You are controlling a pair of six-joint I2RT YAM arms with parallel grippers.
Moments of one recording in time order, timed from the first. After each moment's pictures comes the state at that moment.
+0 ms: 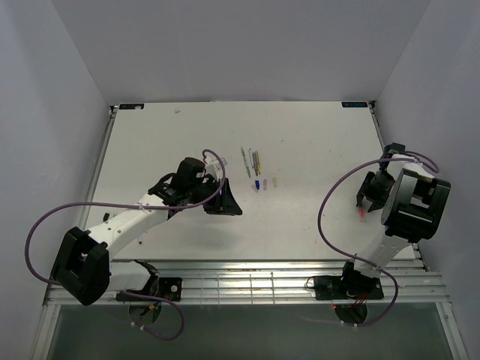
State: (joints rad) left arm -0.59 1.28 0.80 -0.27 0.59 -0.62; right arm -0.35 1.75 1.12 -0.82 -0.01 0.15
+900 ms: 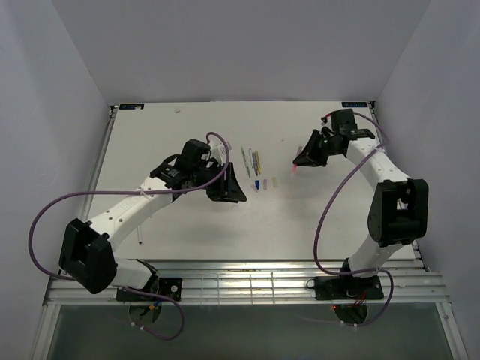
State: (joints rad) left arm -0.59 1.35 1.04 -0.47 0.57 -0.63; right arm 0.11 1.70 1.32 -0.65 -0.48 0.50
